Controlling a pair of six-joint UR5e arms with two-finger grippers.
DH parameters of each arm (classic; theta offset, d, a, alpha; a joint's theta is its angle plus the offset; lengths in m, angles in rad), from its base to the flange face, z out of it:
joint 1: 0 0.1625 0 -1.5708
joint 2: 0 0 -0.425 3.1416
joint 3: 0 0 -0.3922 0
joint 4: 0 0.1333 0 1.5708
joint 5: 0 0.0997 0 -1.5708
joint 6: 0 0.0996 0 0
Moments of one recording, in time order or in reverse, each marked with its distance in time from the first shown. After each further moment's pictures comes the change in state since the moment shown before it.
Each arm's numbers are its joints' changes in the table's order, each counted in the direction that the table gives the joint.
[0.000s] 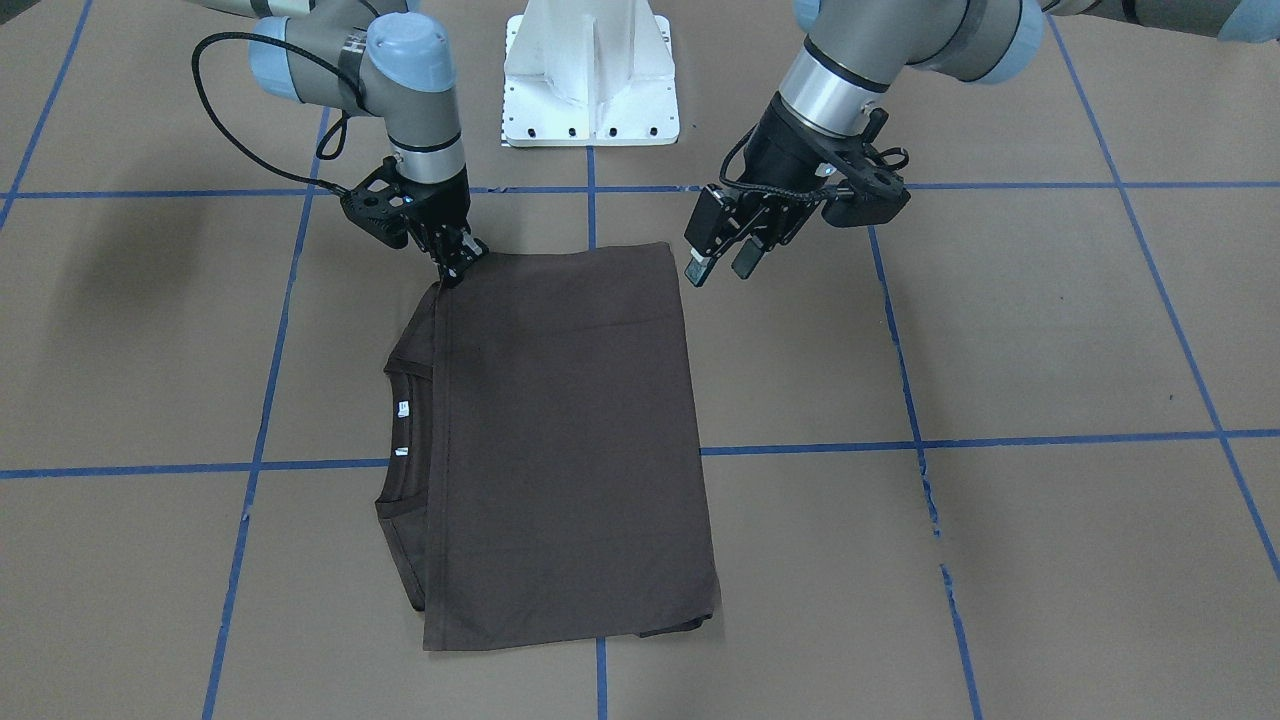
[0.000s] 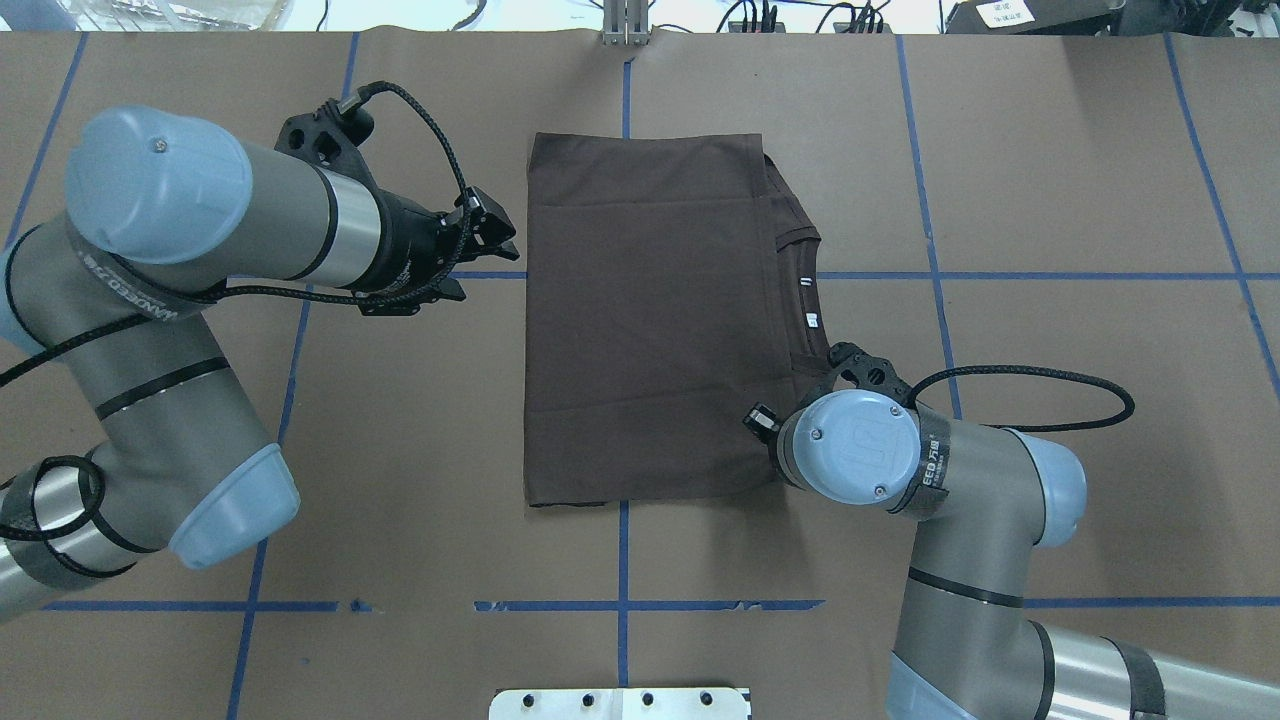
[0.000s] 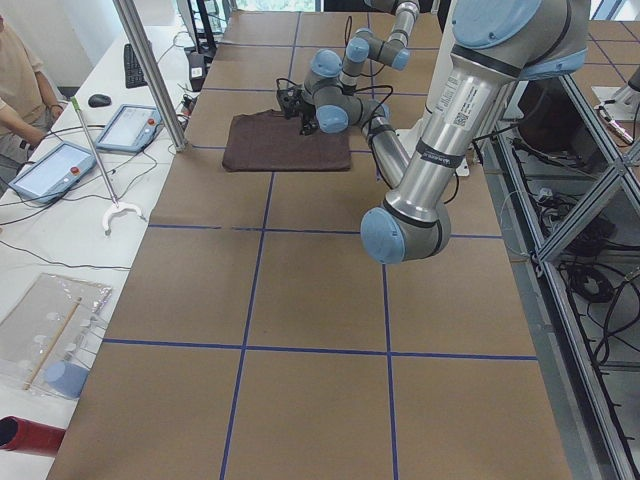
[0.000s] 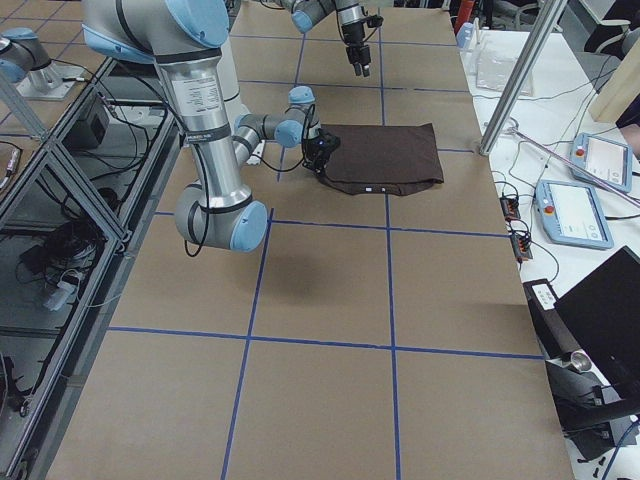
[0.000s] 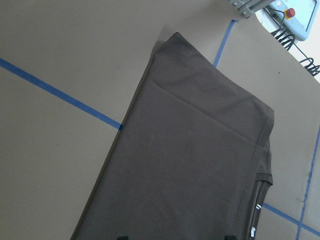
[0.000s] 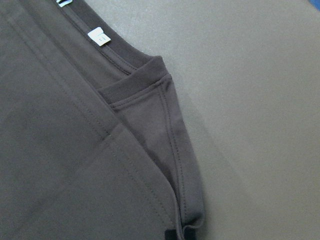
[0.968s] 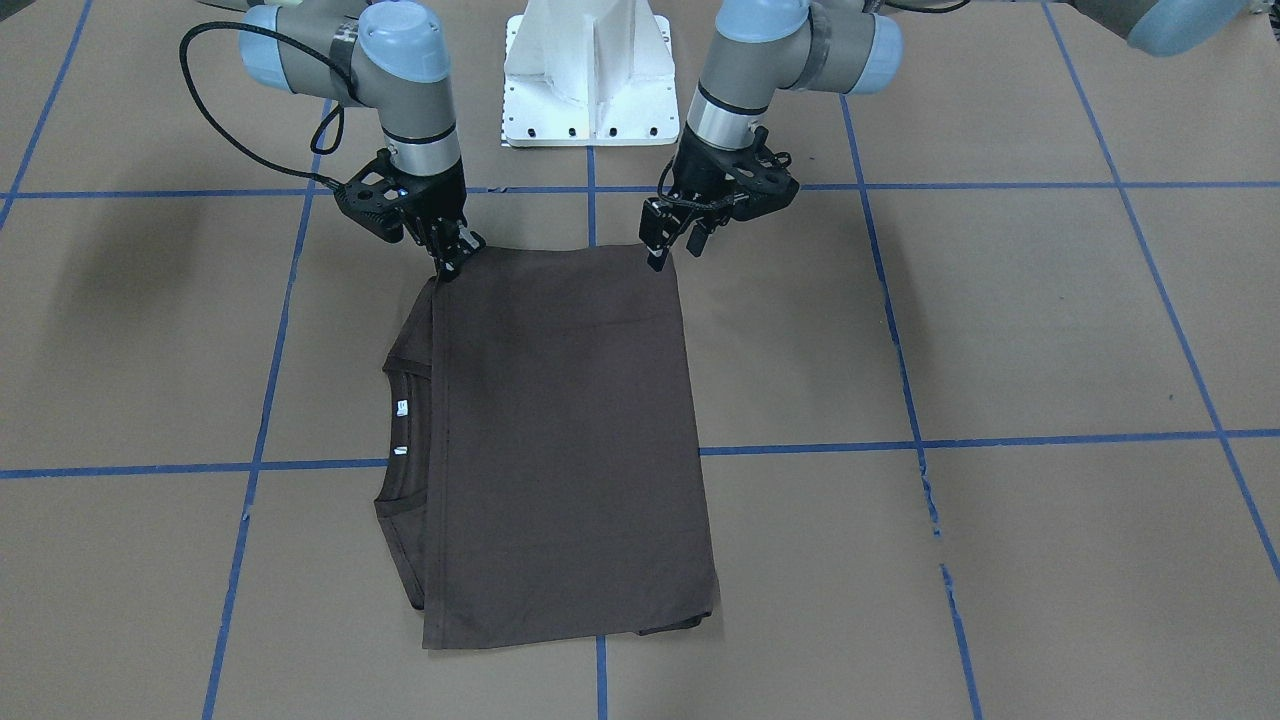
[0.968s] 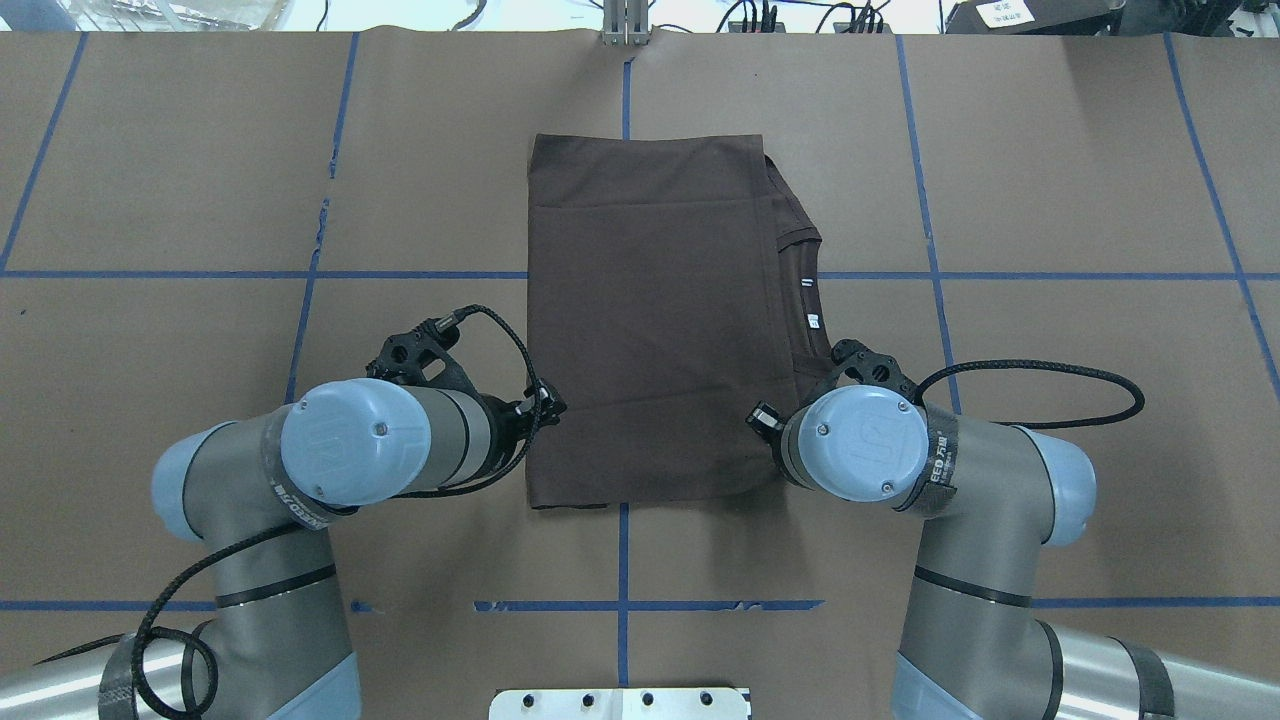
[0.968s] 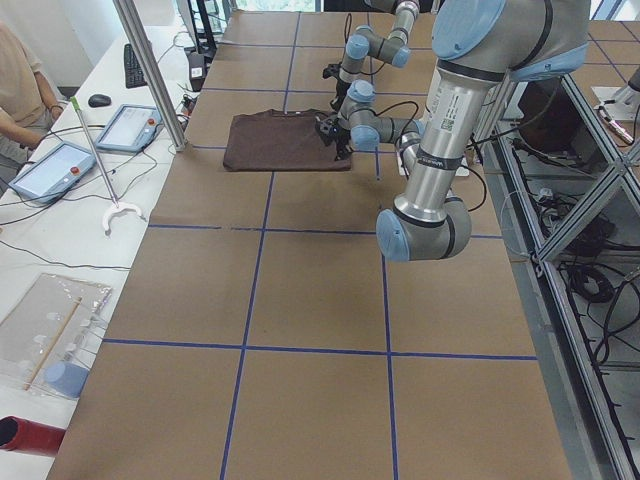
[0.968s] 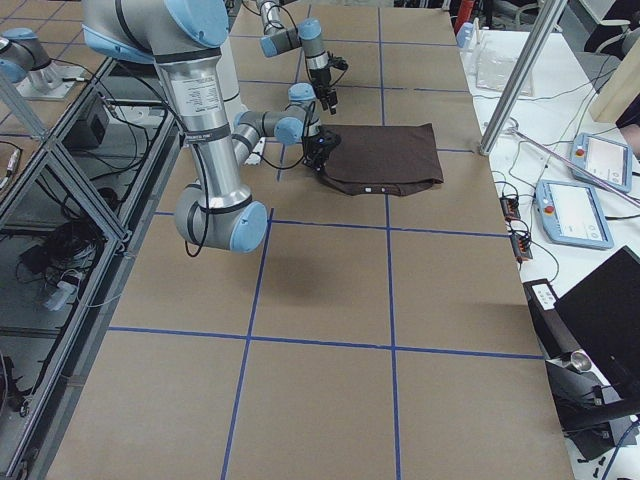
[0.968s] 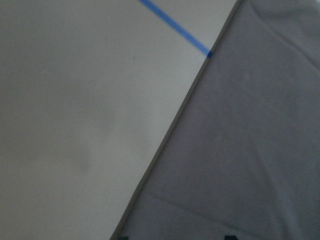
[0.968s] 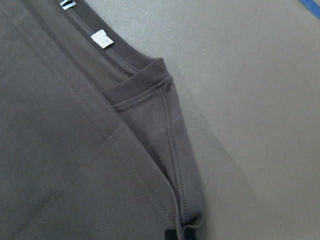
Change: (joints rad) left arm 0.300 -0.025 0.079 0.041 0.231 -0.185; right arm 0.003 0.003 0.013 -0.009 0.007 -0.006
